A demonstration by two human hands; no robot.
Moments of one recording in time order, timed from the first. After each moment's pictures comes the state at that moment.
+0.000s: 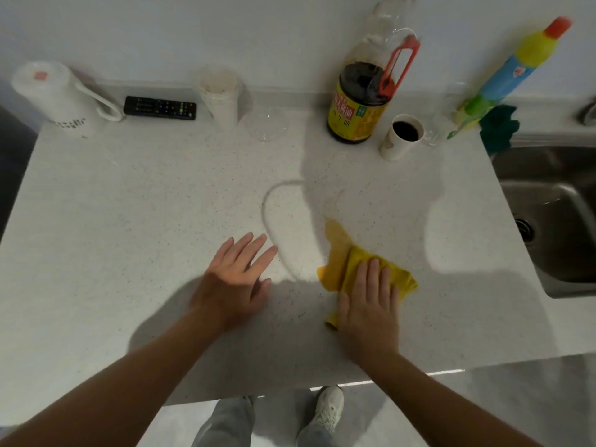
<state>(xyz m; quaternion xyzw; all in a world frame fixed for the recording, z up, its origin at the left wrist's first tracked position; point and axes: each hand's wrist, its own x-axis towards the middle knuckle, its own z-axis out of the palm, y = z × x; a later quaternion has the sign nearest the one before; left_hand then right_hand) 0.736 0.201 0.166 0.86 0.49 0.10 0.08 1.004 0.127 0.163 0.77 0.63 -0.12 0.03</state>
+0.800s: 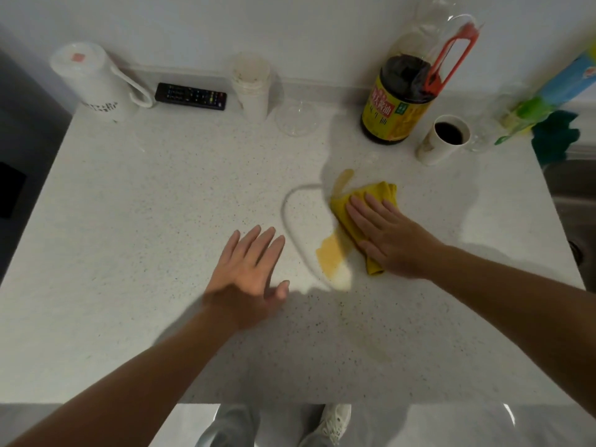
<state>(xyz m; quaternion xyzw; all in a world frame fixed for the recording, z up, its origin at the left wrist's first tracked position) 0.733 0.205 0.159 0.82 0.56 0.00 0.11 1.069 0.307 0.171 0.42 0.90 -0.06 0.13</state>
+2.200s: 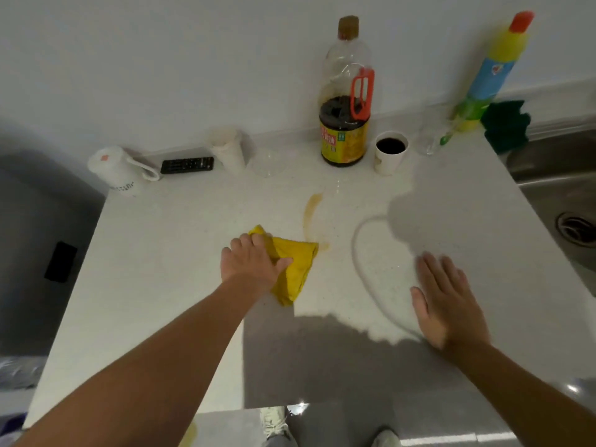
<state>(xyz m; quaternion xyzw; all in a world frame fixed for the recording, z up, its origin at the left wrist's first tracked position) 0.804 0.260 0.209 0.67 0.72 -0.17 0.01 1.144 0.147 0.177 0.72 0.68 -0.12 -0.07</state>
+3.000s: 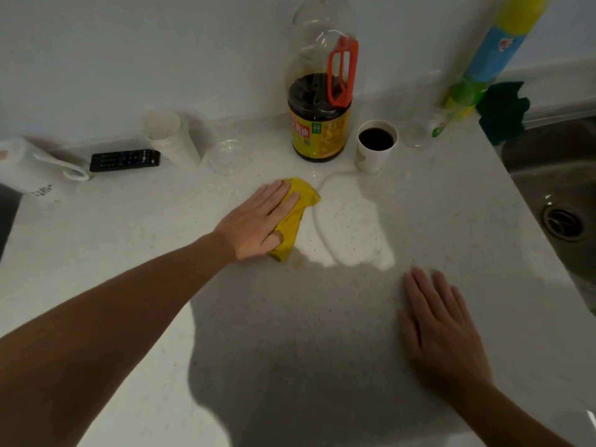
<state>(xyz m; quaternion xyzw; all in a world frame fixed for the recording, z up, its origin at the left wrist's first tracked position) 0.825 0.408 0.161 0.94 0.34 -0.07 0.06 1.159 0.153 0.155 0.72 0.69 -0.11 -0.03</state>
